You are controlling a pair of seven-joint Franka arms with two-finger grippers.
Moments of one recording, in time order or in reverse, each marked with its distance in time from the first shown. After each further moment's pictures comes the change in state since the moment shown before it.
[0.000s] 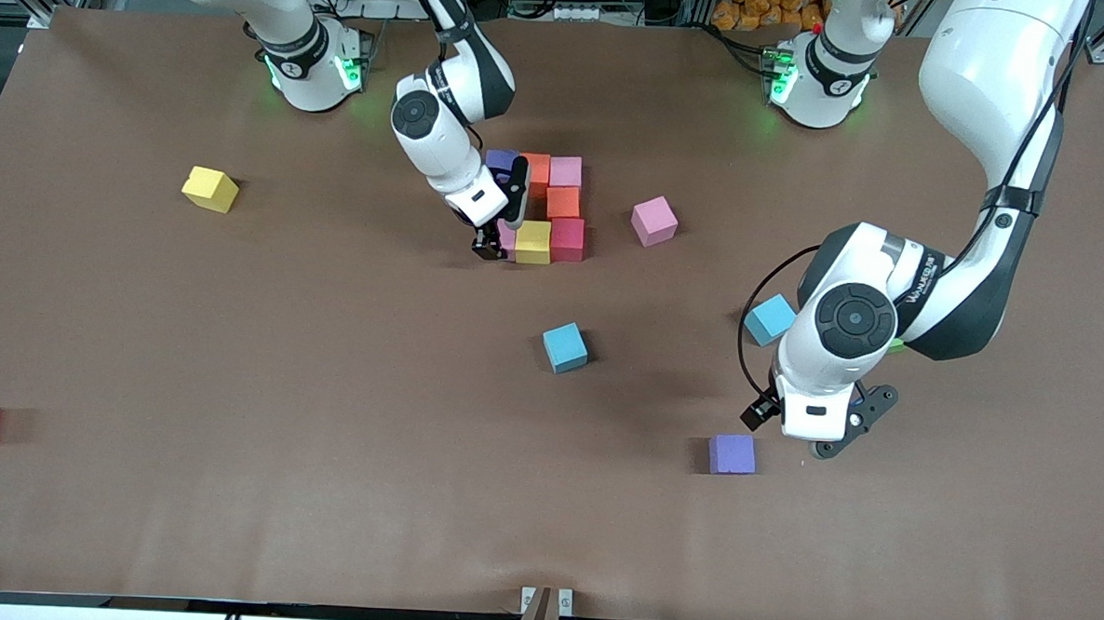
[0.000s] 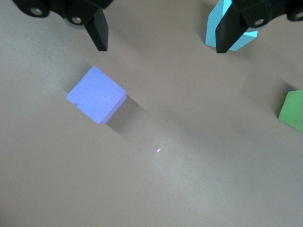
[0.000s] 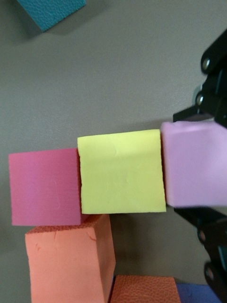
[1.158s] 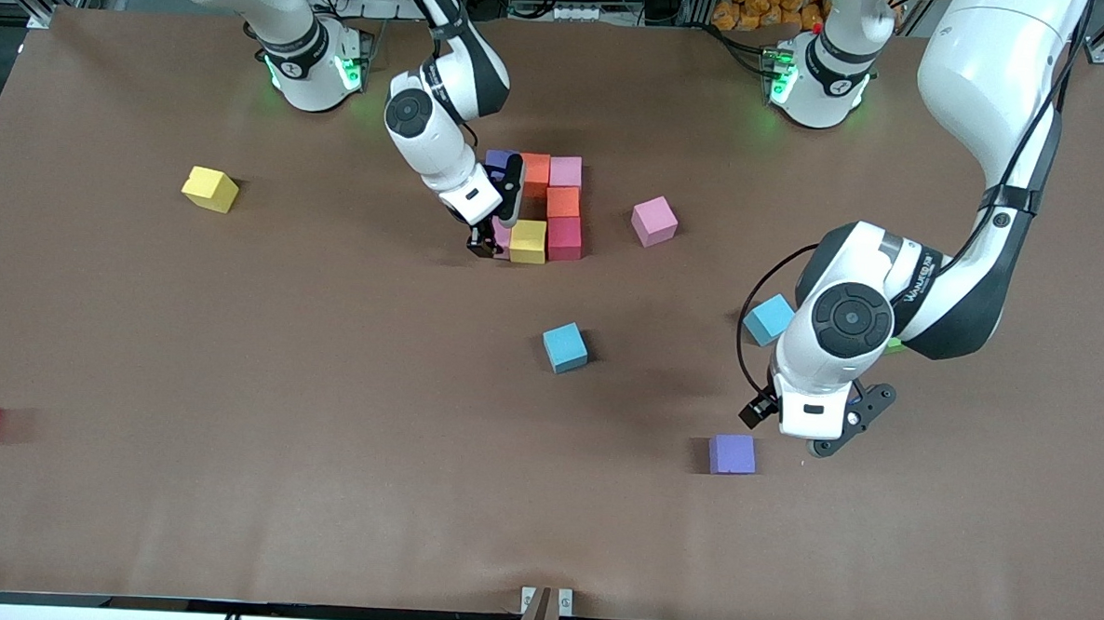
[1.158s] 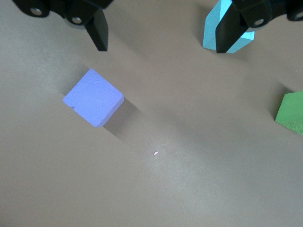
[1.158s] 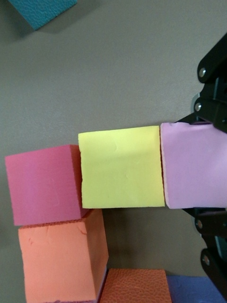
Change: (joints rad) left arm -0.003 -0.001 -0.001 0.000 0.000 -0.019 0.000; right arm -0.009 -0.023 0.000 -0.022 -0.001 -0.014 0.001
